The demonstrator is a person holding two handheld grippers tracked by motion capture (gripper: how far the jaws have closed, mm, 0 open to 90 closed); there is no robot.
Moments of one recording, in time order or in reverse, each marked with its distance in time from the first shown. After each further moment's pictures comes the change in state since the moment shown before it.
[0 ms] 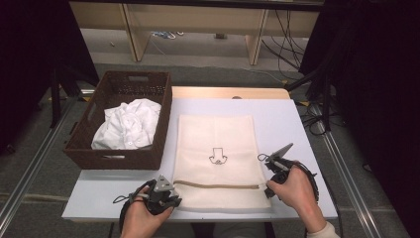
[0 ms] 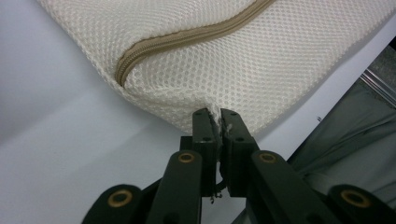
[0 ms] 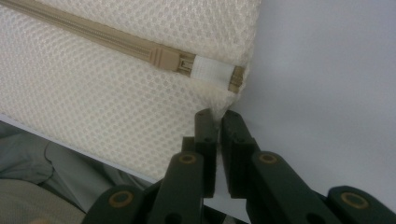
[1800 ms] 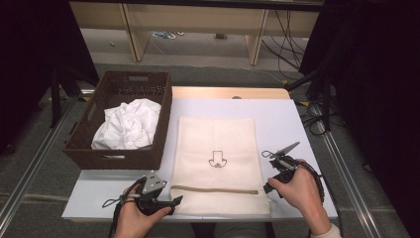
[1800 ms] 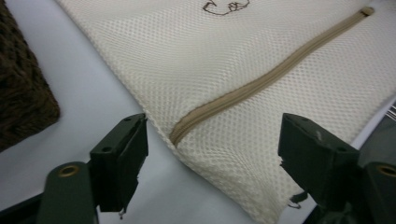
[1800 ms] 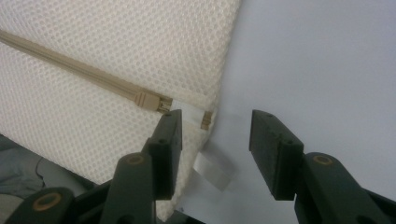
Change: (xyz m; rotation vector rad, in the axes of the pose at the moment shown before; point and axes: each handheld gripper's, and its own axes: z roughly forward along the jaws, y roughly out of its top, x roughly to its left) left arm 0.016 -0.007 -0.006 -0.210 0.071 0.012; right arm 0.001 -0.005 -0.014 -0.093 -0.016 0.057
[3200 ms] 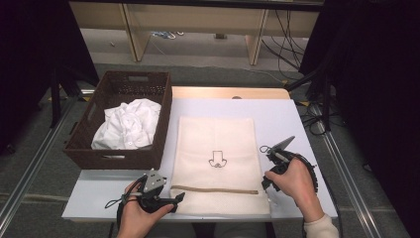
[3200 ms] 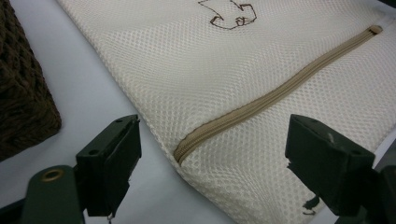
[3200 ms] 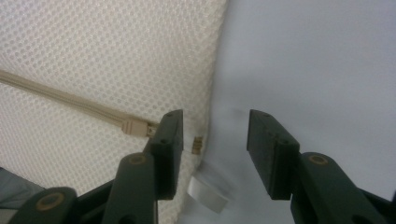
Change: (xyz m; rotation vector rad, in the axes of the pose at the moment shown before) left arm 0.000 0.001 0.007 -0.039 0.008 -0.032; right arm -0.011 0.026 0.016 0.066 0.019 0.004
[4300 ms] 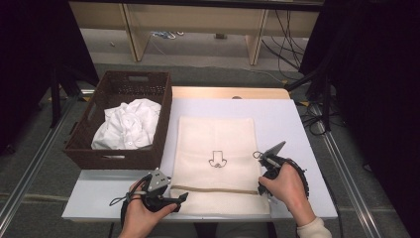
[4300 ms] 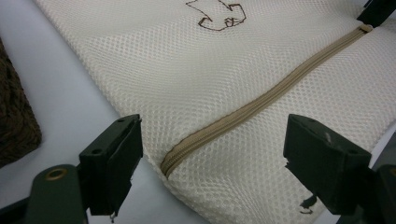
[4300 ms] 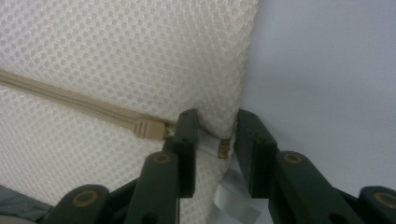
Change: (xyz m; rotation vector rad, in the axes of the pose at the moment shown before) left arm -0.003 0.004 0.008 0.008 -0.026 0.037; right arm 0.020 -0.003 0.017 0.064 -0.043 0.062
